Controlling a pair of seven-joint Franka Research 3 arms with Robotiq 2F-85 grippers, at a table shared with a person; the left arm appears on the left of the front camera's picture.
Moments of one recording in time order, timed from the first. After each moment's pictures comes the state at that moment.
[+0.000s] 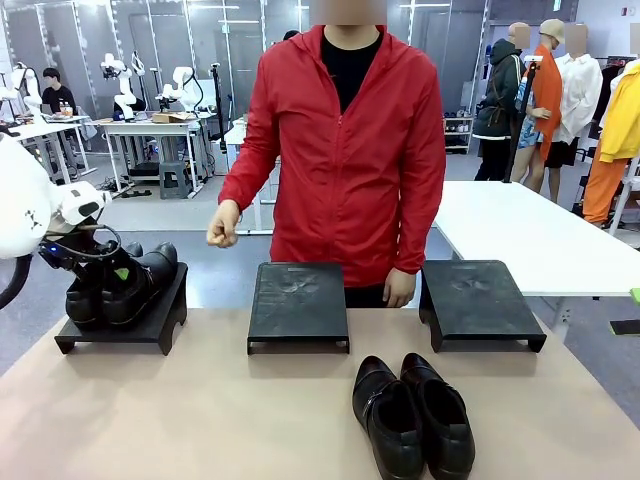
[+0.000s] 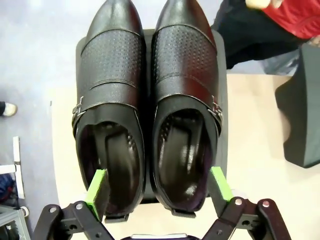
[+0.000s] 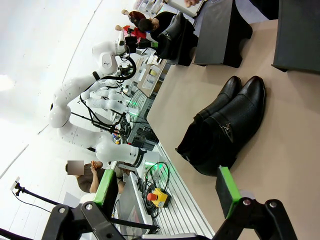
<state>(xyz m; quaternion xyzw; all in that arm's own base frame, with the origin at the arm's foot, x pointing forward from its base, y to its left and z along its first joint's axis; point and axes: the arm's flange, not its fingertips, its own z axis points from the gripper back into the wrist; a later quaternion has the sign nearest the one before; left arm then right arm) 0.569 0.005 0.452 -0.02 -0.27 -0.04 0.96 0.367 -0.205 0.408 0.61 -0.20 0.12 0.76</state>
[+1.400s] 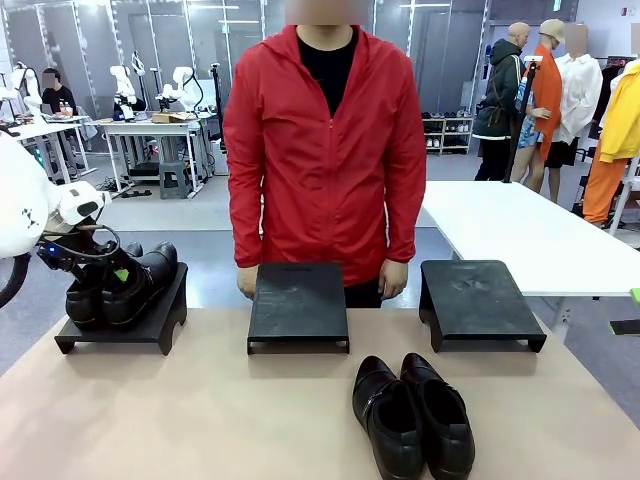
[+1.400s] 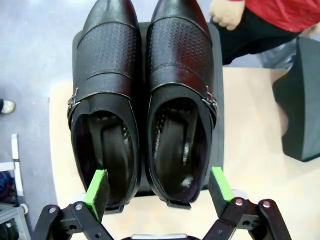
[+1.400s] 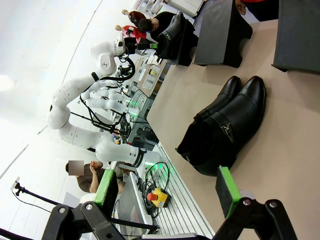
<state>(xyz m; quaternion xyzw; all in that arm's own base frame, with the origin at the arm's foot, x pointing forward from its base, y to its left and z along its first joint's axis) 0.563 0.002 0.454 -0.02 -0.26 -0.05 0.96 0.367 -0.205 0.408 0.61 -0.20 0.12 0.76</state>
